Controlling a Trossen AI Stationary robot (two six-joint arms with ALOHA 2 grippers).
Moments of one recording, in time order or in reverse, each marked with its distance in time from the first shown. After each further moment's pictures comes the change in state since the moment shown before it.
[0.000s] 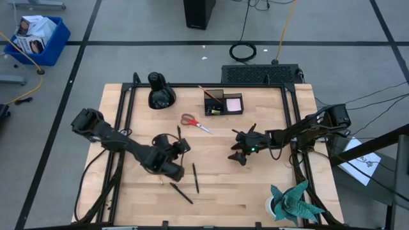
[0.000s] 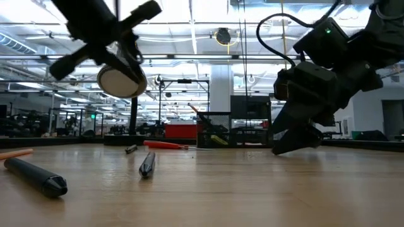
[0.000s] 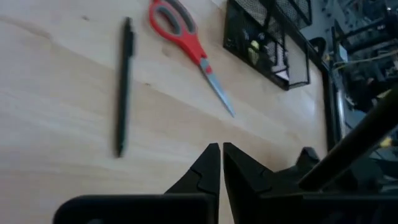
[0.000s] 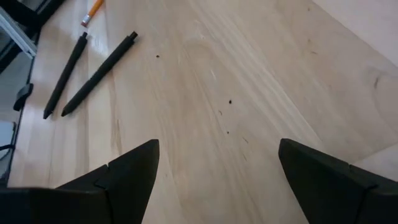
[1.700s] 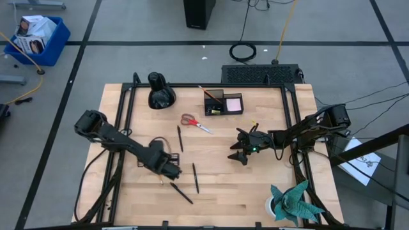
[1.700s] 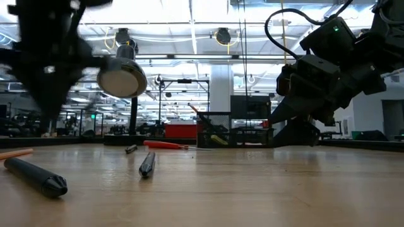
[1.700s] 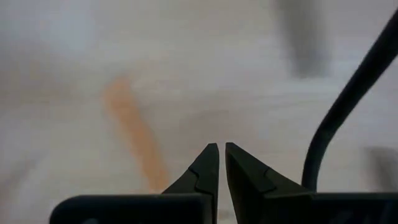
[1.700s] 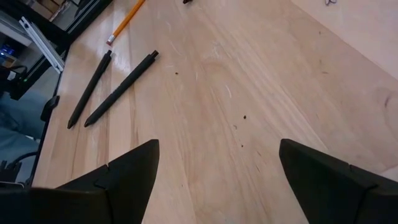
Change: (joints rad) left arm 0.014 0.043 0.001 -0.319 0.600 0.311; right arm 0.000 0.002 -0.054 0.179 0.000 0.001
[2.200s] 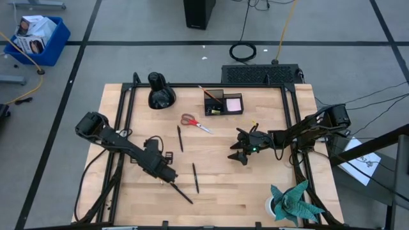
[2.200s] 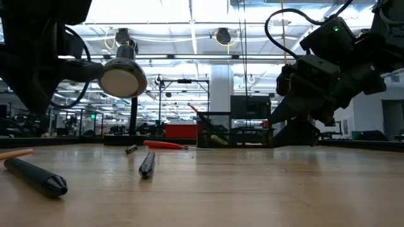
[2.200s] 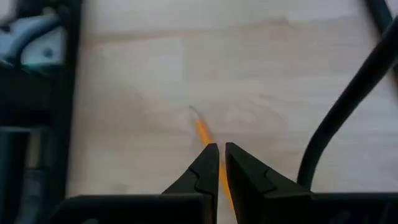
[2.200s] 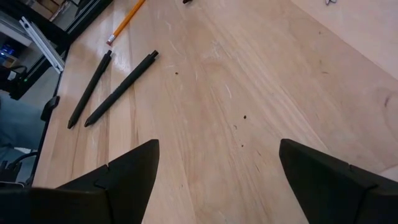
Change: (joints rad) left arm -0.052 0.034 -0.002 -0.242 -0.032 -0.061; right arm 0.000 0.000 0.000 0.000 0.000 0.000
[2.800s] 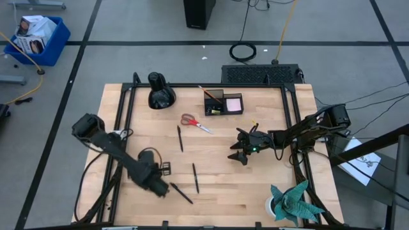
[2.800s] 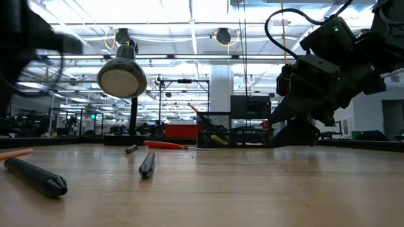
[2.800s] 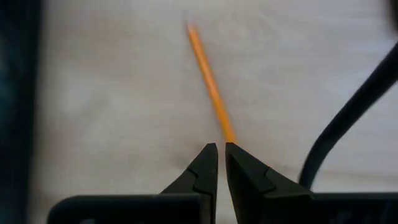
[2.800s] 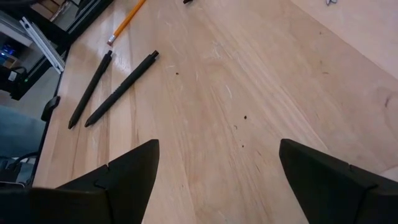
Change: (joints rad) left arm -0.151 -0.017 0.035 0.098 0.122 -0.227; right arm 0.000 0.000 0.000 0.001 0.000 0.000
